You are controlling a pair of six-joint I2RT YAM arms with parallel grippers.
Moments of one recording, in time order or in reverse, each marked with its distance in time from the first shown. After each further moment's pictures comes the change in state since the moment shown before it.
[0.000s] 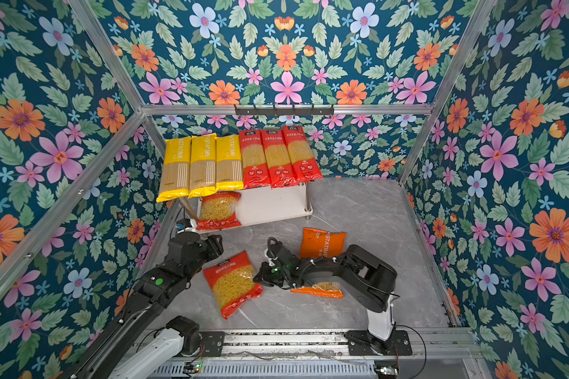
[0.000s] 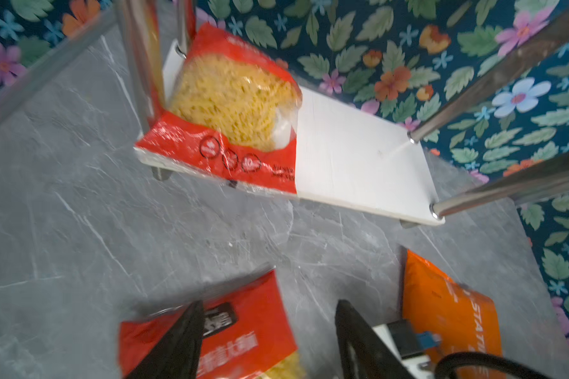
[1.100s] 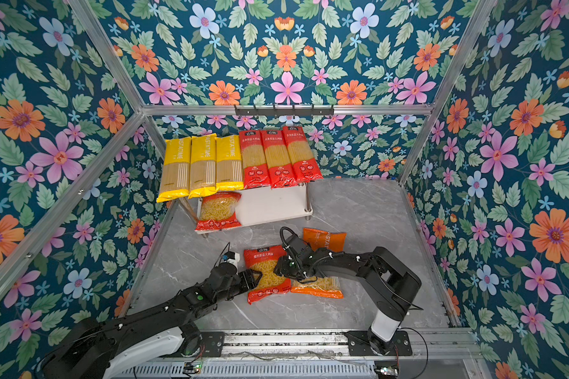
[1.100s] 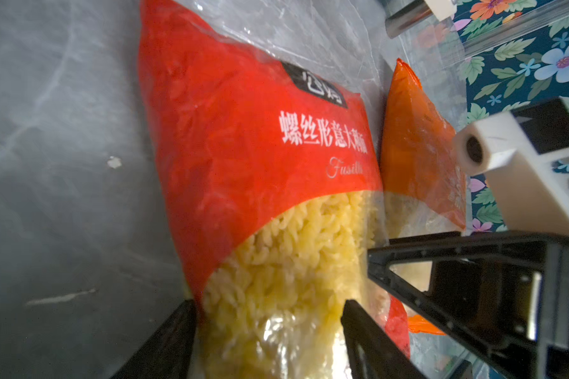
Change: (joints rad) left arm -0.327 0.221 -0.454 0.594 0.233 -0.341; right arm -0.075 -0.095 0.053 -0.394 0.155 -0.175
